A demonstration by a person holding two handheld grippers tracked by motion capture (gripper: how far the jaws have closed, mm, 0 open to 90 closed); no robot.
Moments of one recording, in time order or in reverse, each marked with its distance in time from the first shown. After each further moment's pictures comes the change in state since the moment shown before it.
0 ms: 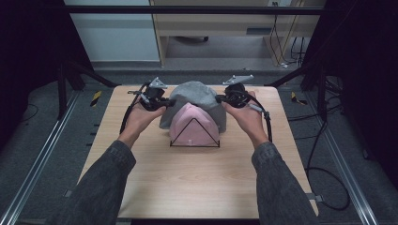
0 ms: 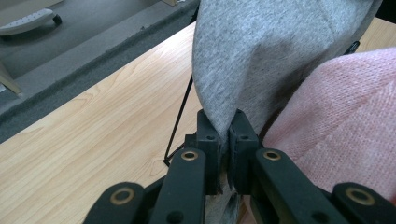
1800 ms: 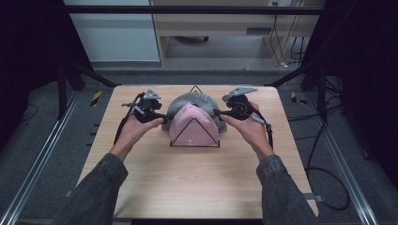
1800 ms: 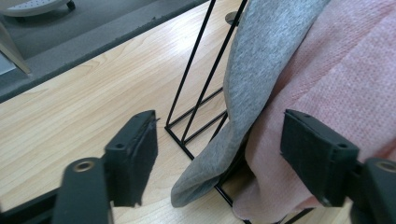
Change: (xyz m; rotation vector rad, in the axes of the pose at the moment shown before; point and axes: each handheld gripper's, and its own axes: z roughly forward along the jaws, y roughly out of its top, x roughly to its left) left arm -0.007 -0.037 -0.010 -0.005 0.048 -0.057; right arm 0.015 -0.030 -0.012 -0.008 -0.041 0.045
